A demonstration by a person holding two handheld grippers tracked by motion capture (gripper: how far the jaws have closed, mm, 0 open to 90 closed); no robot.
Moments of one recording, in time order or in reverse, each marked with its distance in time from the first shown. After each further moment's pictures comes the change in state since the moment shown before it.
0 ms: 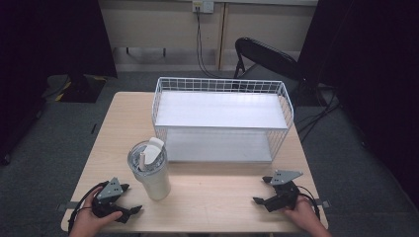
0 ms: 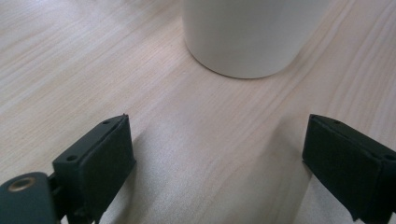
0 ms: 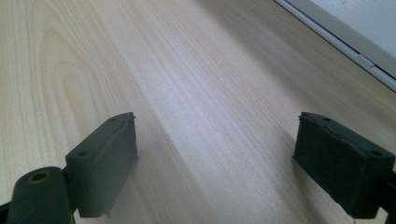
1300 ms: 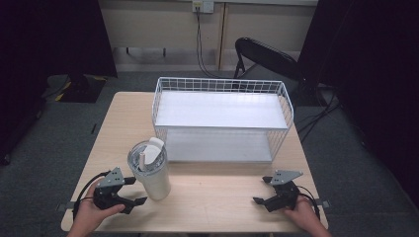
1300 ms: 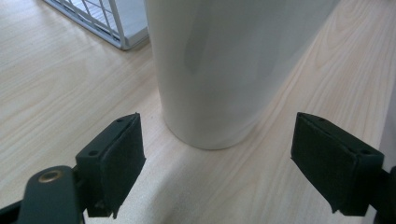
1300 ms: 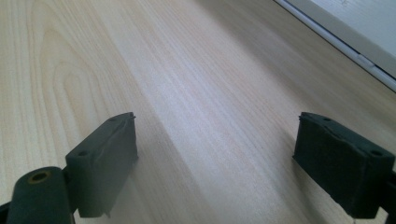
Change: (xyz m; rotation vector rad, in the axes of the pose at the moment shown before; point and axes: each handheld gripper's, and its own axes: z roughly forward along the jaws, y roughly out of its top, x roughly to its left) left arm -0.002 0.044 -0.015 -0.065 -0.076 -0.017; right arm 0.000 0.000 0.000 0.000 0.000 0.000
